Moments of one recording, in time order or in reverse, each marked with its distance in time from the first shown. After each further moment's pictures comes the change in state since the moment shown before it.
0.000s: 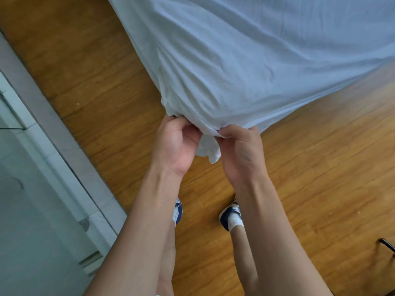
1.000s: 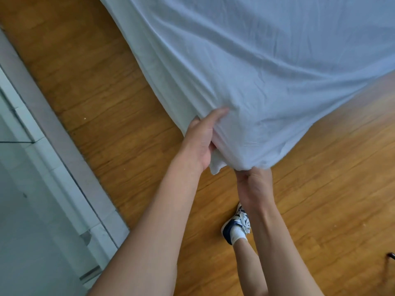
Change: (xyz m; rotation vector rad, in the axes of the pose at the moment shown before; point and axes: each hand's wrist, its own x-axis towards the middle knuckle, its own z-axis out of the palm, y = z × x) left_hand 0.014 -0.005 0.041 0.387 0.148 -0.237; right_hand -0.008 0.011 -0.058 -0.083 0.197 -0.057
